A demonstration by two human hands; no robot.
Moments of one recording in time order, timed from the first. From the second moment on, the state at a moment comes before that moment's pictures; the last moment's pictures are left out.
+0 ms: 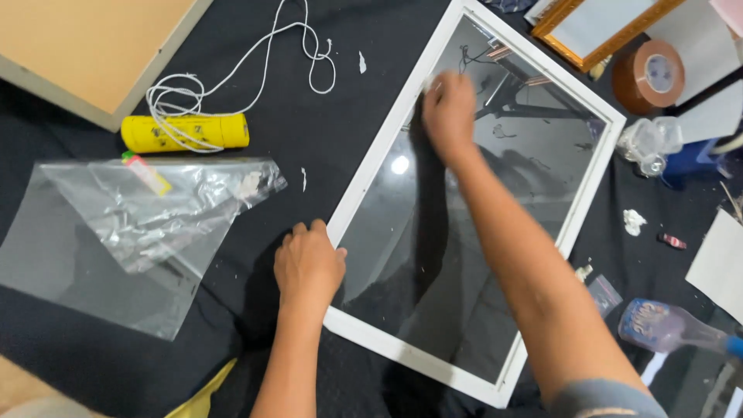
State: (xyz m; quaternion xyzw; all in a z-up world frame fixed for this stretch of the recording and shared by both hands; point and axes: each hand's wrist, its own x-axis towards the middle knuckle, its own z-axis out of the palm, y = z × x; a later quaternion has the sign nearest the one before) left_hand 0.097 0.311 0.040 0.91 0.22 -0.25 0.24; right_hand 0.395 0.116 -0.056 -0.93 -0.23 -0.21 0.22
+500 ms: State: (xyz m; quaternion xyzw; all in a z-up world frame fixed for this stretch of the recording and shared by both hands) left_hand 0.097 0.294 0.000 0.95 0.21 -0.12 0.19; right_hand 0.513 0.089 -0.083 -0.92 -0.25 -0.26 0.16
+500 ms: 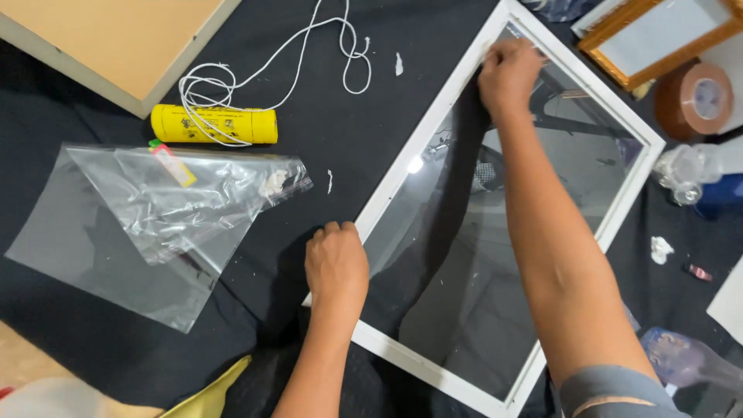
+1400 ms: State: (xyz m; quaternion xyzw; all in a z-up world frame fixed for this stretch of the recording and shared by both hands) left_hand 0.099 0.316 0.014 0.87 0.27 -0.14 0.38; right_hand 0.120 0.150 -0.025 -0.89 -0.35 -0.01 0.28
